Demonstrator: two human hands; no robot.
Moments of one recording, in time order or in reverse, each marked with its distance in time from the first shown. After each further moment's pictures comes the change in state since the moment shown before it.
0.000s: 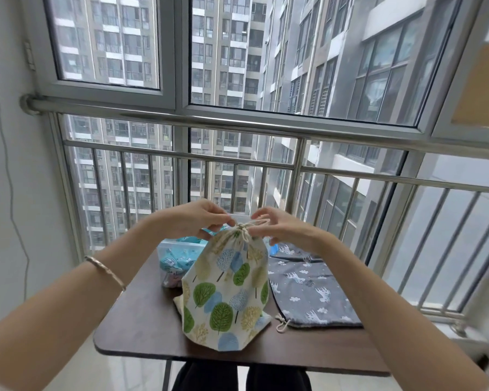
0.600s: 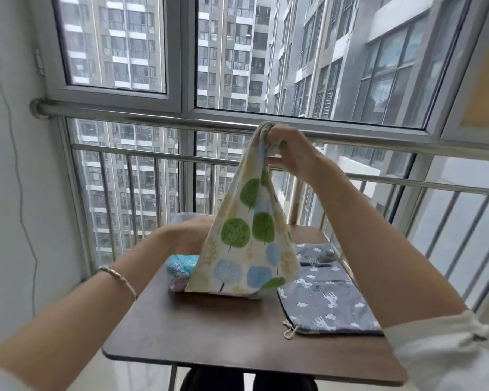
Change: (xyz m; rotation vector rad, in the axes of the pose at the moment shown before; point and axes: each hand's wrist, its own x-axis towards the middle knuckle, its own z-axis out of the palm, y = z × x) left_hand -0.009 -0.017 0.008 -0.227 -0.162 0.045; right_hand 0.032 -0.119 -0.059 0.430 0.217 -0.308
